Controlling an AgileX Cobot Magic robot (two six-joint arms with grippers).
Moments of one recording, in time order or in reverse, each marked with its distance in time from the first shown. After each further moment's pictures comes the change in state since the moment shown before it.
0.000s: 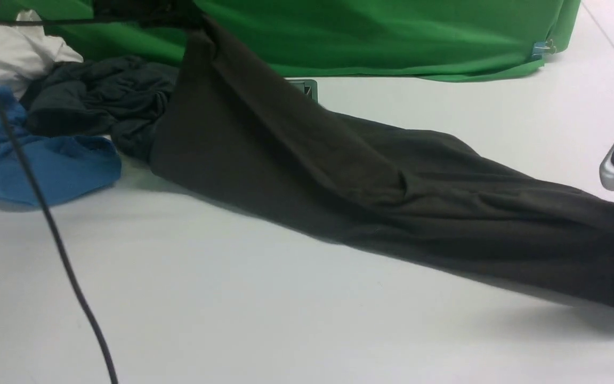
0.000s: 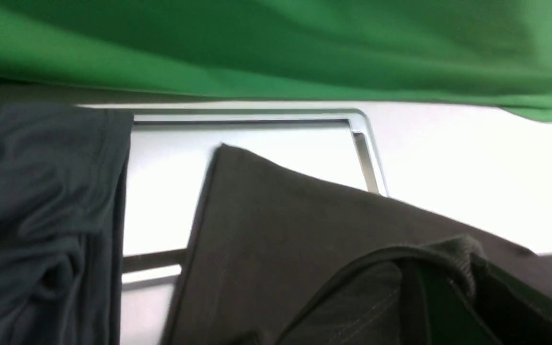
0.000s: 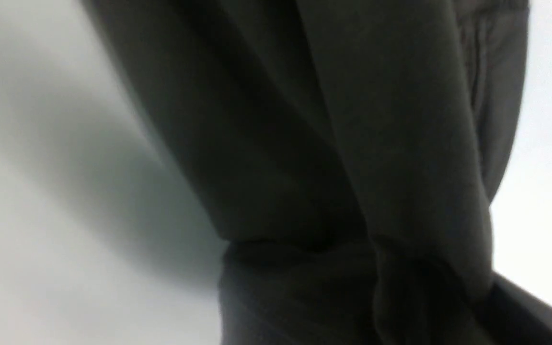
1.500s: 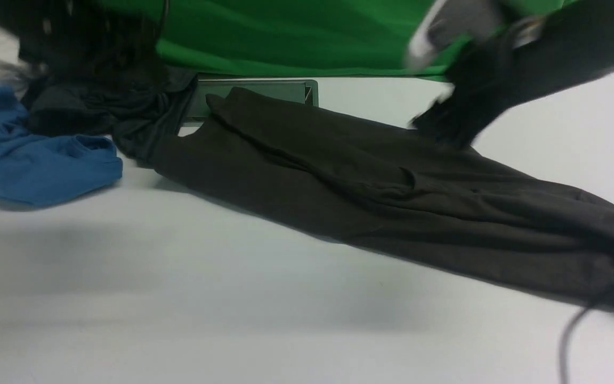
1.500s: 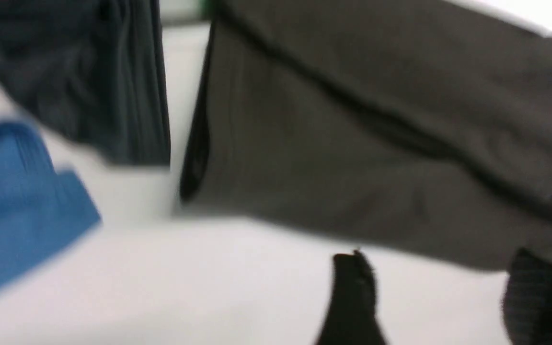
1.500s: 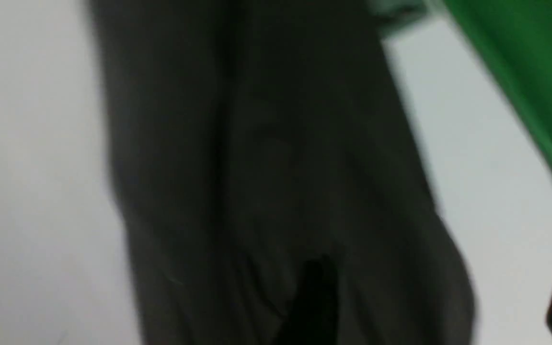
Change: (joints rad) right arm 0.506 0.191 -0.382 0.264 -0.227 0.007; left arm 0.031 -0.509 0.659 0.095 0.075 0.085
